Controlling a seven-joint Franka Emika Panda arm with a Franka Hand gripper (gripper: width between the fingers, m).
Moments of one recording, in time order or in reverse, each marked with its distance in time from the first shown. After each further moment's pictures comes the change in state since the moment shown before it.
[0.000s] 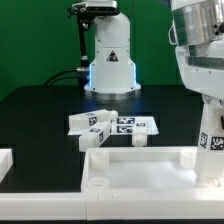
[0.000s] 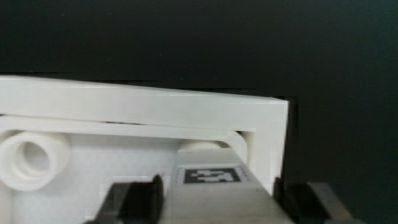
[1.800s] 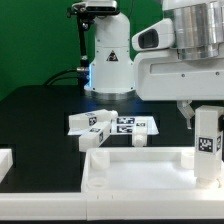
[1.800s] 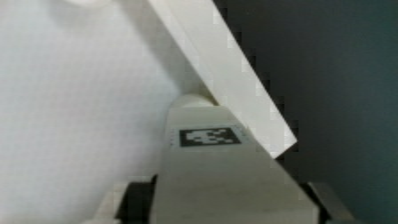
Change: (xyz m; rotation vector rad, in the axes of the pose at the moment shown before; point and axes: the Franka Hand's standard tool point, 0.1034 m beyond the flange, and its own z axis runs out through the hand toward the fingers) arm 0.020 -0.001 0.000 -0.082 0.002 -0.620
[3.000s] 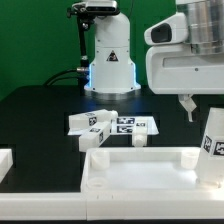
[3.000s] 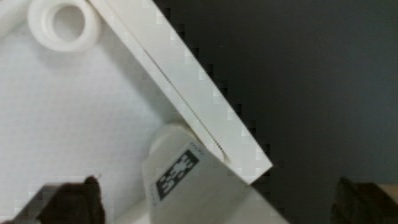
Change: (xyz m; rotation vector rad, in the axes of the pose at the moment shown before) arm -0.015 -0.011 -0.006 -0.021 -0.070 -0.245
